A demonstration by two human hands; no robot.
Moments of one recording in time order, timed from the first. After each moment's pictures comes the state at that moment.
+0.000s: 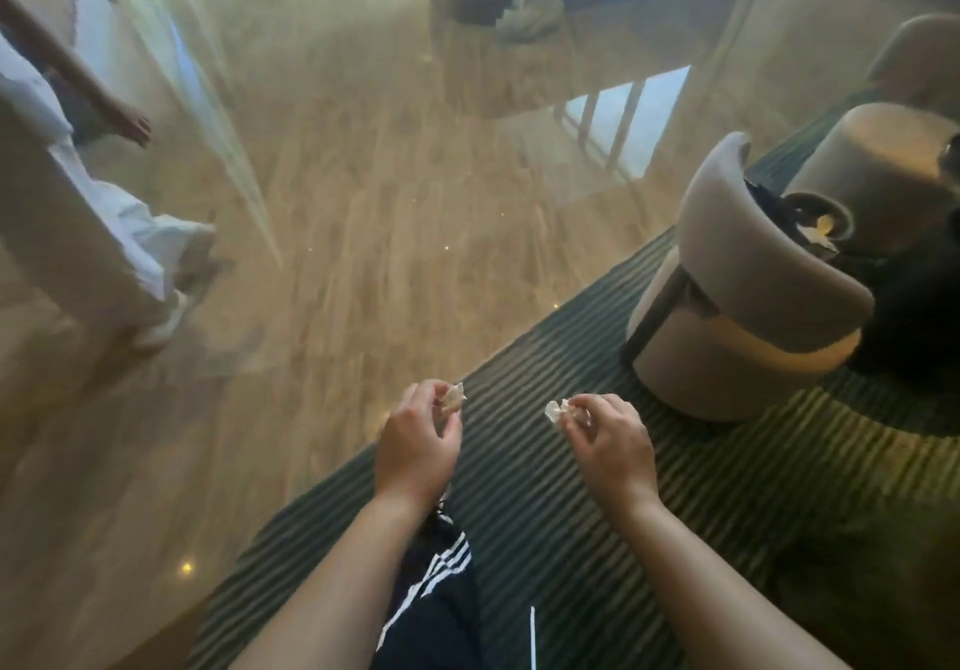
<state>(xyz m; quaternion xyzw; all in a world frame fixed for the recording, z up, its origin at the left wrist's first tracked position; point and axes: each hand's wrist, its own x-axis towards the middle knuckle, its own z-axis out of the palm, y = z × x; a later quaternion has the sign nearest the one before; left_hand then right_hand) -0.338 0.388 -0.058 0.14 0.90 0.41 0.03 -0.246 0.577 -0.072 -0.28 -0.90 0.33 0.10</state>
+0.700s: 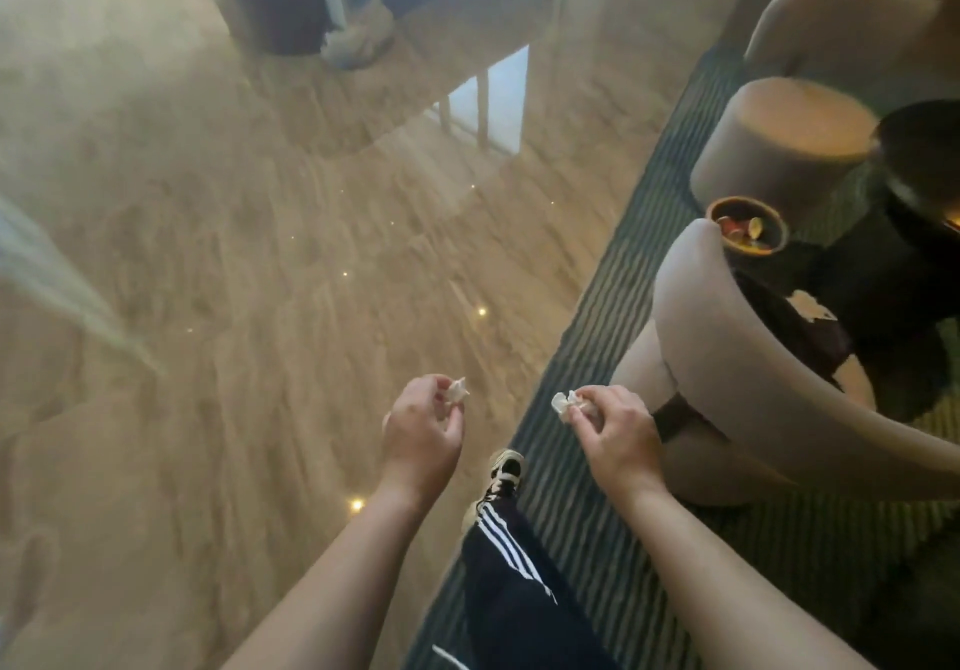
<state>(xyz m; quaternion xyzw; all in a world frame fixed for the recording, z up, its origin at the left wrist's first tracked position) -0.836 0.695 -0.056 0.29 0.86 0.40 0.12 -0.680 0.836 -0.067 -0.45 -0.83 0.30 0.16</state>
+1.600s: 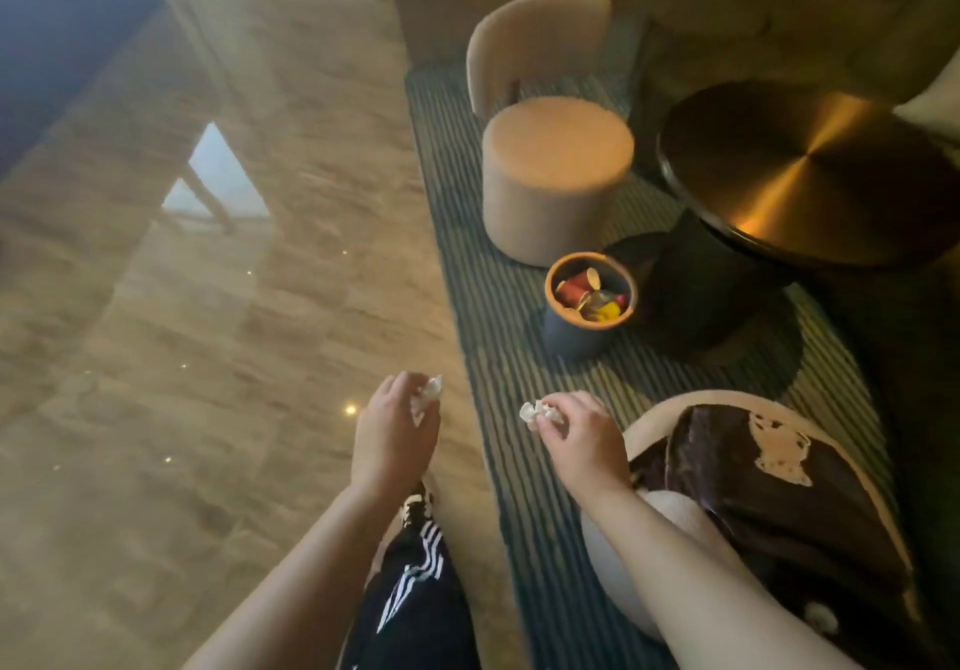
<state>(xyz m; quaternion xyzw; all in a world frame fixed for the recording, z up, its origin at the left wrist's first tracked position) -1.133 1.404 -0.082 0.60 0.72 0.28 0.22 -0.920 1.405 -0.095 -0.68 -0.65 0.27 0.23</state>
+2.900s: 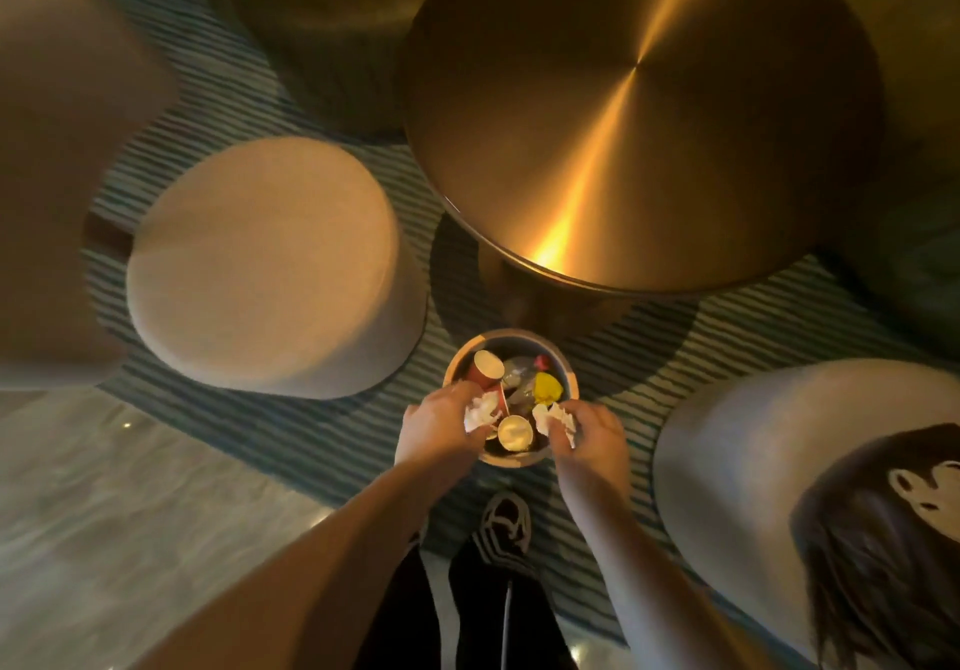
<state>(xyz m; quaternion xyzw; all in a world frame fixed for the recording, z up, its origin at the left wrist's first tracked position) -0.880 2.069 -0.266 0.85 0.35 -0.16 0.36 -0.803 1.911 -0.270 -0.92 -0.07 0.23 0.32</state>
